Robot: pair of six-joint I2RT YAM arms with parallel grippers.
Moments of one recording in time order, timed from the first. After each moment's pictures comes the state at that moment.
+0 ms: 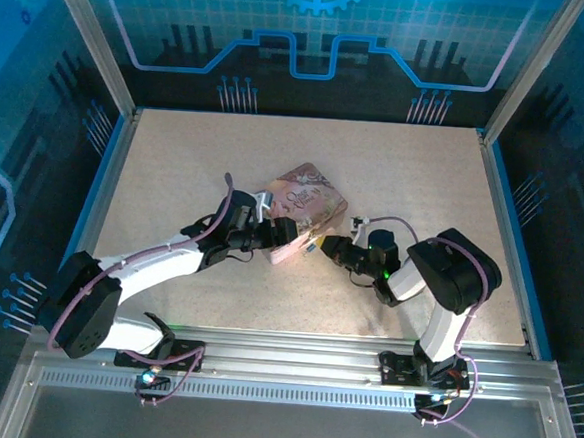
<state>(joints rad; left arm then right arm) -0.57 1.35 0.70 0.02 0.28 -0.82 0.47 1.82 0.35 1.13 -0.48 1.06</state>
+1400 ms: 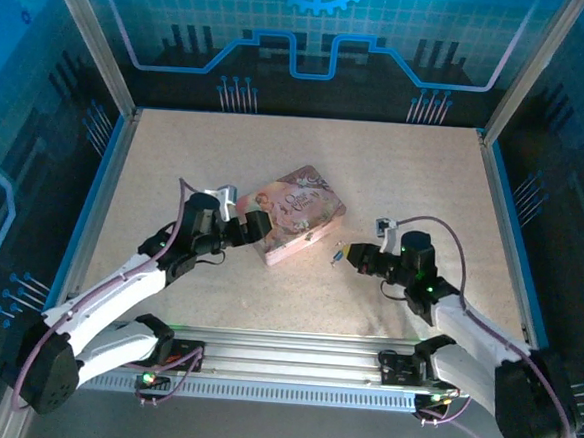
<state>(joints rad) -0.46 1.00 0.63 -0.19 0.21 -0.79 0.36 0.95 0.31 0.18 -0.52 0.71</state>
